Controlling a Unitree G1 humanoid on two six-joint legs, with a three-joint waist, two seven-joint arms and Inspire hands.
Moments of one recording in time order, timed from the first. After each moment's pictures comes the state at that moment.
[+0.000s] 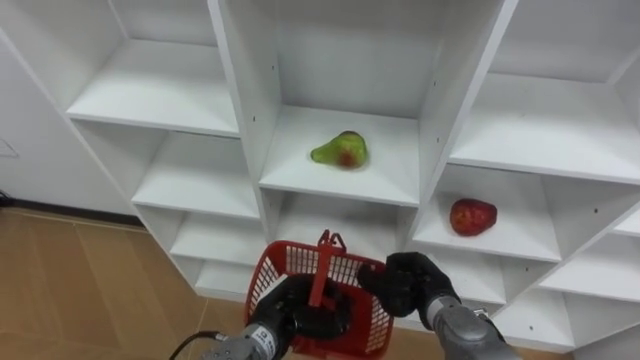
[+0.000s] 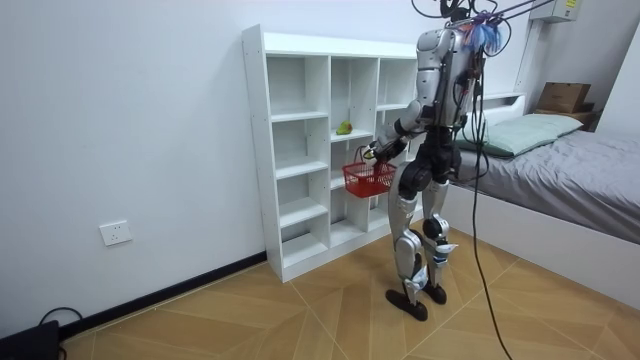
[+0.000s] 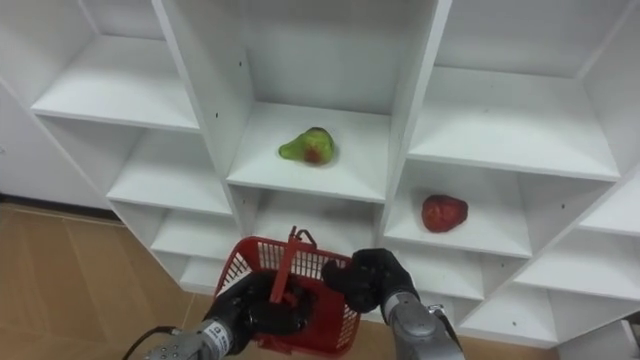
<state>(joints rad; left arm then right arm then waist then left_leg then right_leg) 0.05 0.11 -0.39 0.50 -0.27 0.08 -0.15 -0.15 -0.16 0.33 0.82 0.26 0.03 -0.06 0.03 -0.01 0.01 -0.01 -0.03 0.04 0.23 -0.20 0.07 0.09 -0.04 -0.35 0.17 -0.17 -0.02</state>
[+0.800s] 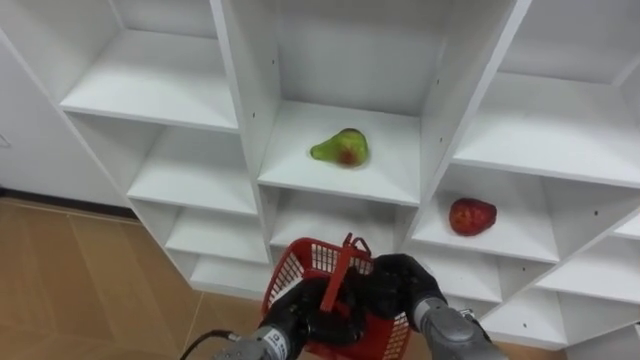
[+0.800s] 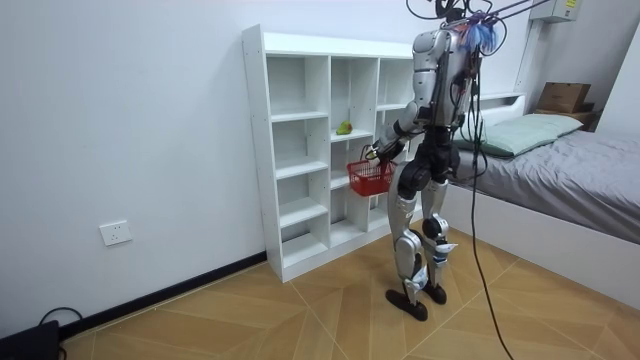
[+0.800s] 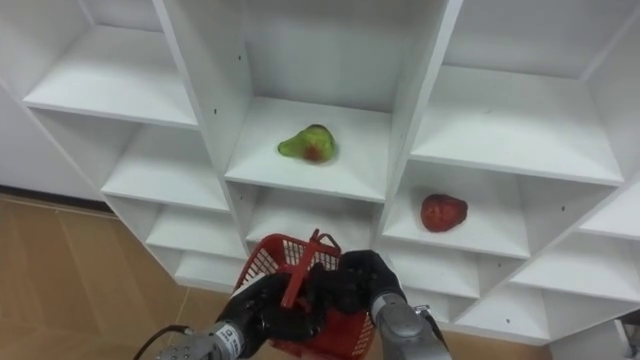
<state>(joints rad) 0.05 0.11 -0.45 0.51 -0.28 0.08 -0.16 -0.17 -0.11 0.37 0.84 0.27 0.03 -0.08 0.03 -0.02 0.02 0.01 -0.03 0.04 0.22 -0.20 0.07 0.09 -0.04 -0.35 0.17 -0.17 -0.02</state>
